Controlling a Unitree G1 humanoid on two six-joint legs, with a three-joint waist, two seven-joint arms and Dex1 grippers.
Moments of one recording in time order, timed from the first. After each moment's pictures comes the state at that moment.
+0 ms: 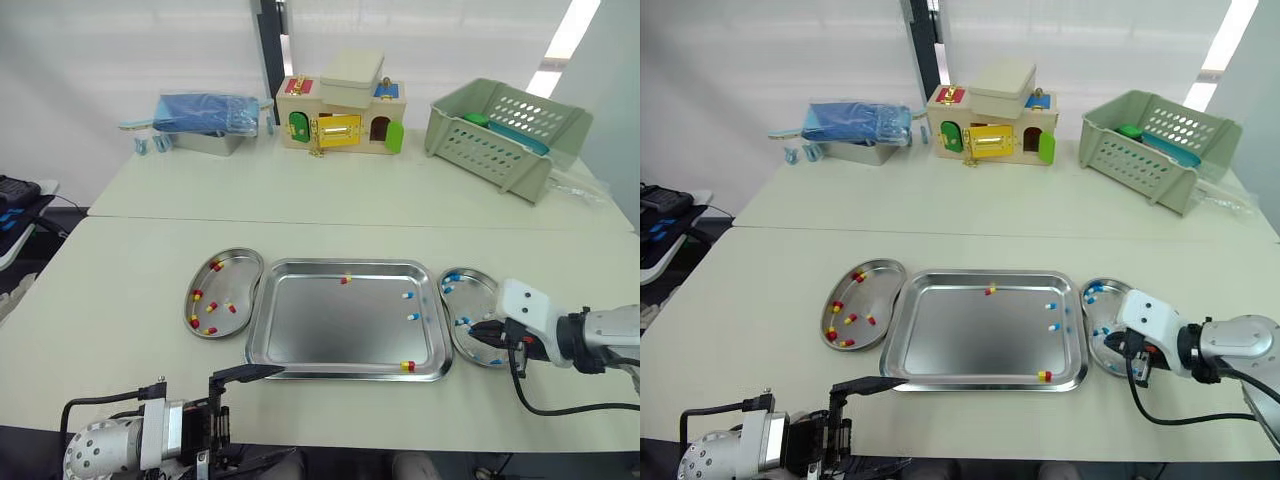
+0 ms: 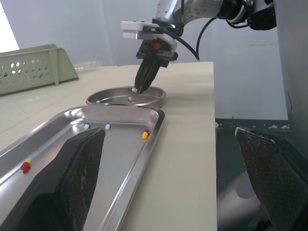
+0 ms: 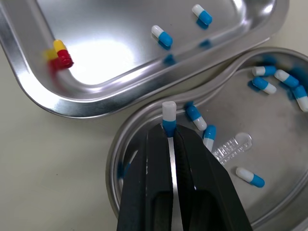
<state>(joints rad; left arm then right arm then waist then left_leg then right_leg) 0.42 0.64 0.06 -0.33 -0.65 -0.41 -1.32 0.00 -1.02 -0.12 -0.56 0.23 0.76 1.00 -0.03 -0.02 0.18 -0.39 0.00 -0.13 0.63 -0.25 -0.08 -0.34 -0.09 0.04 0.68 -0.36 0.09</state>
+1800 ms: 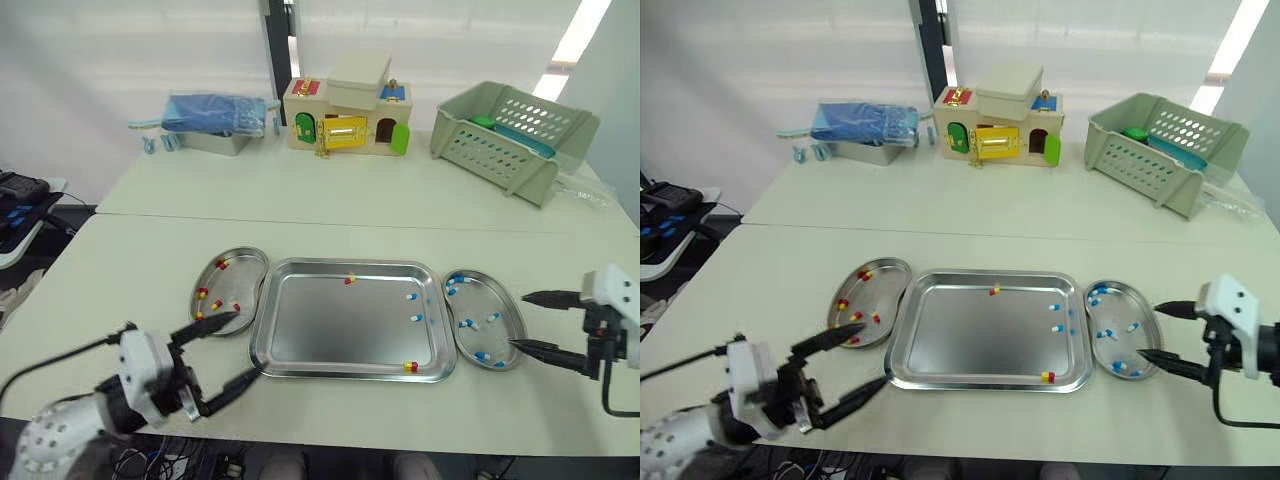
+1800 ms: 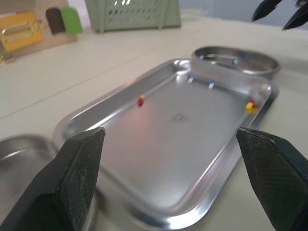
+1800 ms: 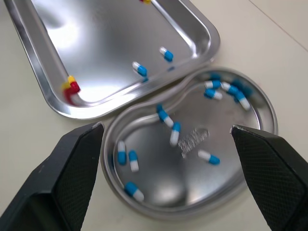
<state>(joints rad) 0.46 0.78 0.39 -0.49 -0.69 0.07 -0.89 0.18 -1.04 -0.52 -0.28 0.45 0.51 1.27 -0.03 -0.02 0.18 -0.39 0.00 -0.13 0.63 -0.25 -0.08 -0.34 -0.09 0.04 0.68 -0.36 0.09</state>
